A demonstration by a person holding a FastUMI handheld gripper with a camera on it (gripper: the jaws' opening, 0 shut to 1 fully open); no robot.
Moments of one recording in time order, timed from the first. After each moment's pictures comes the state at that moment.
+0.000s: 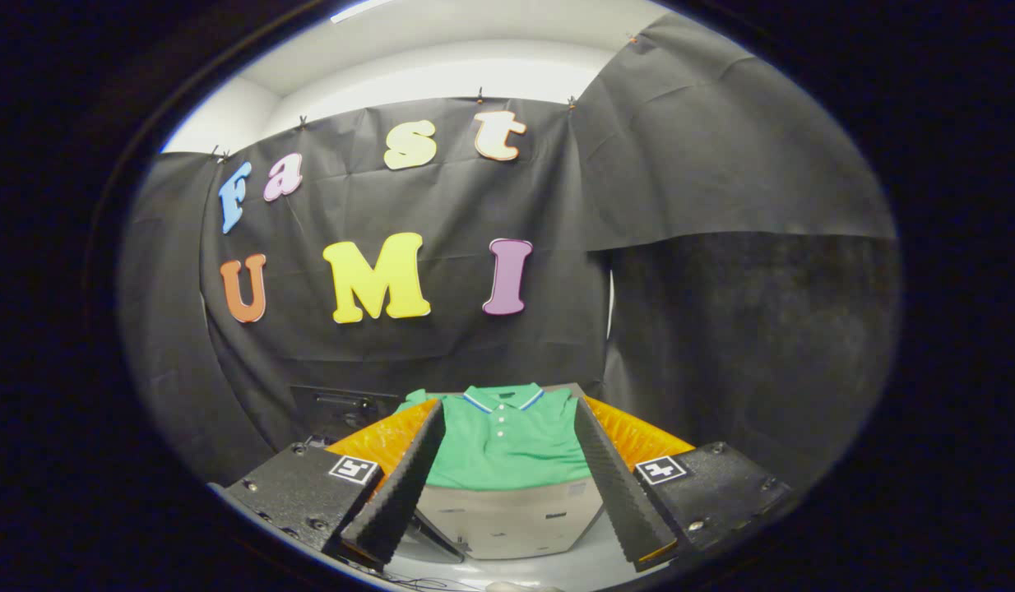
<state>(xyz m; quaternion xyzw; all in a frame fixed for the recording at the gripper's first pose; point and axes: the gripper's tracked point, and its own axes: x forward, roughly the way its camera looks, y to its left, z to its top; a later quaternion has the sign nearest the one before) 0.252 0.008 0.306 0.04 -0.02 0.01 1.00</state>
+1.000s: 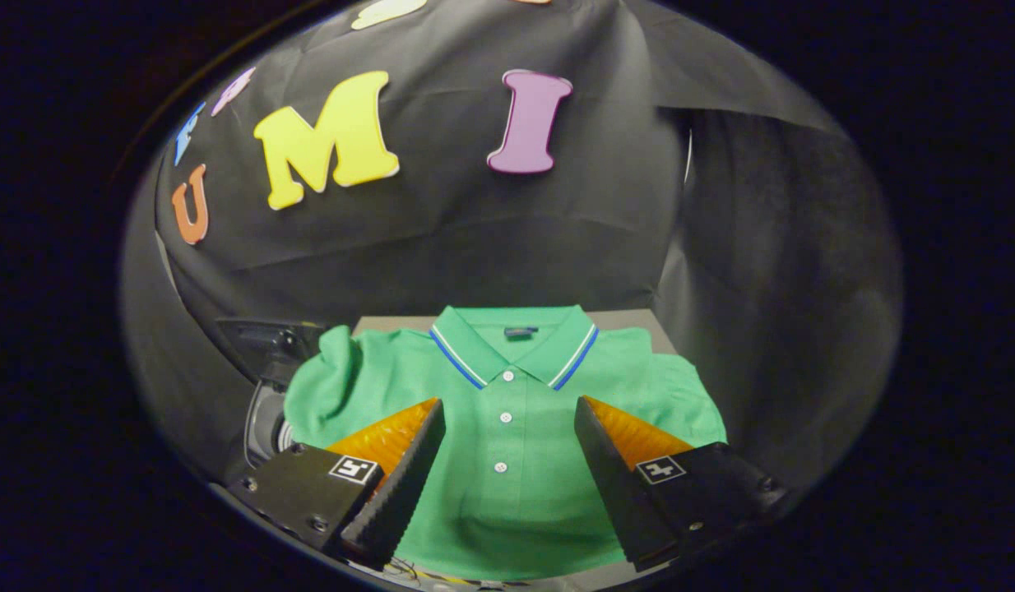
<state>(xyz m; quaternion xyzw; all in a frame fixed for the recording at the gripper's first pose) 0.520 0.031 0.194 0.02 0.25 0.02 0.97</state>
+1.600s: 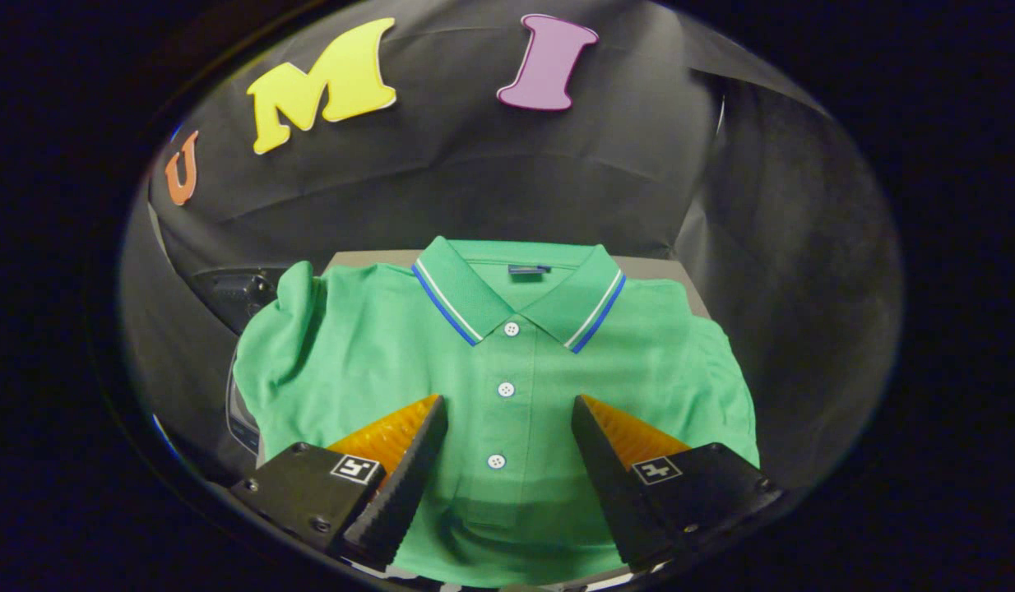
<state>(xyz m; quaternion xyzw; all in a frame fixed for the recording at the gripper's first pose) 0.531 0.033 0.154 0.00 0.35 0.02 0.94</state>
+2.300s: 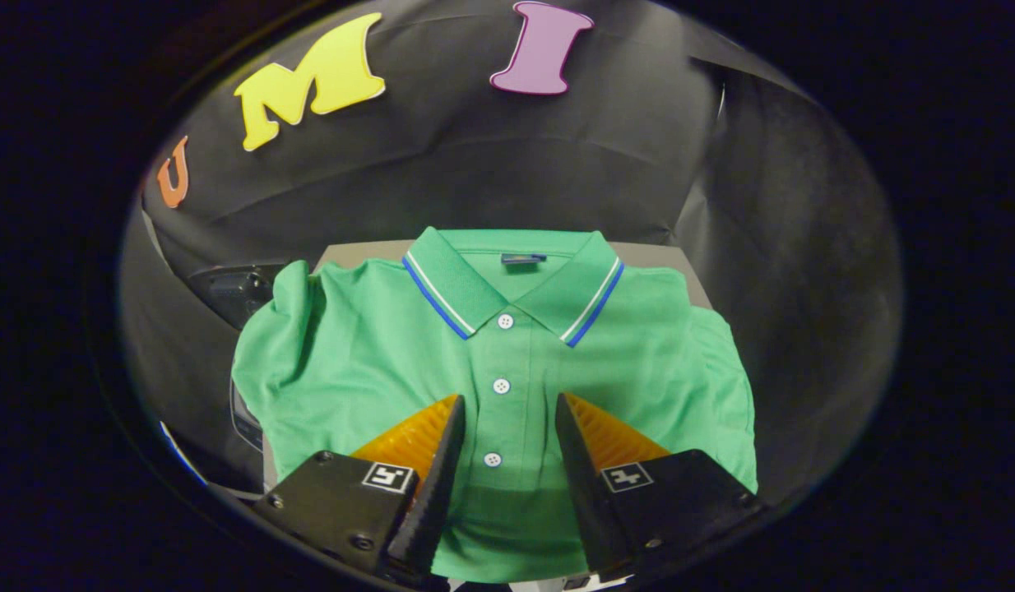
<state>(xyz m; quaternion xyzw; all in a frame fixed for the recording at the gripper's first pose) 0.527 0.031 0.155 -0.01 0.37 0.02 0.93</state>
